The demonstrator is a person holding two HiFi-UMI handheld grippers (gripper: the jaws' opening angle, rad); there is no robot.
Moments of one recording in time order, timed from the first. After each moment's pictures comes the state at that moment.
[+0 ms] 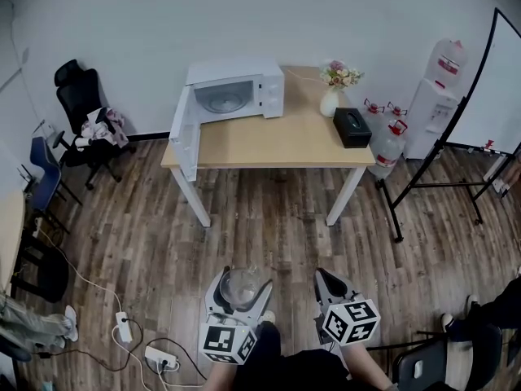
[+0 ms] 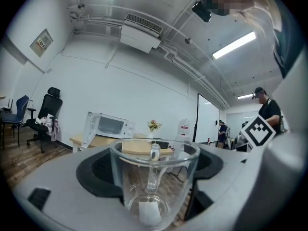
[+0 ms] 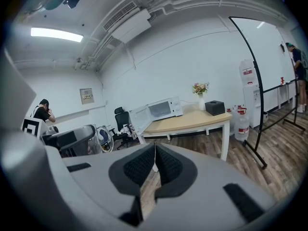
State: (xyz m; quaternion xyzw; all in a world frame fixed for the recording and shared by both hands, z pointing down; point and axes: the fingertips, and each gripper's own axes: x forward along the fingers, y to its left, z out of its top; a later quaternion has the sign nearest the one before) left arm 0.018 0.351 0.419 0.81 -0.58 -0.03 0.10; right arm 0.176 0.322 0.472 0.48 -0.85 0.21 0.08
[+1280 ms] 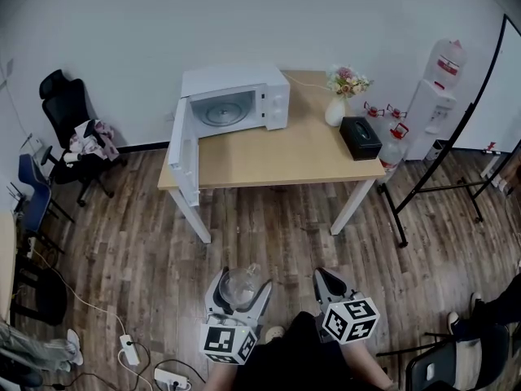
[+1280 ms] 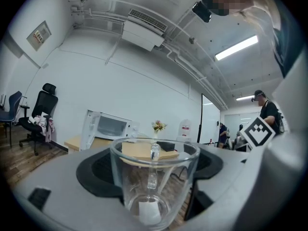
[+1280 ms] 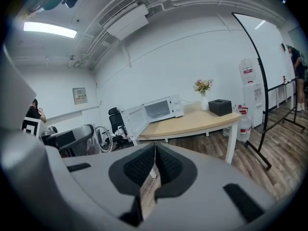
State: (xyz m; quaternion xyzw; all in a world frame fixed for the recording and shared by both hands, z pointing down) left arm -0.050 0.245 0.430 0.82 -0.56 -0.03 0.10; right arm 0.111 0.222 0.484 0.50 -0.83 0.22 0.08
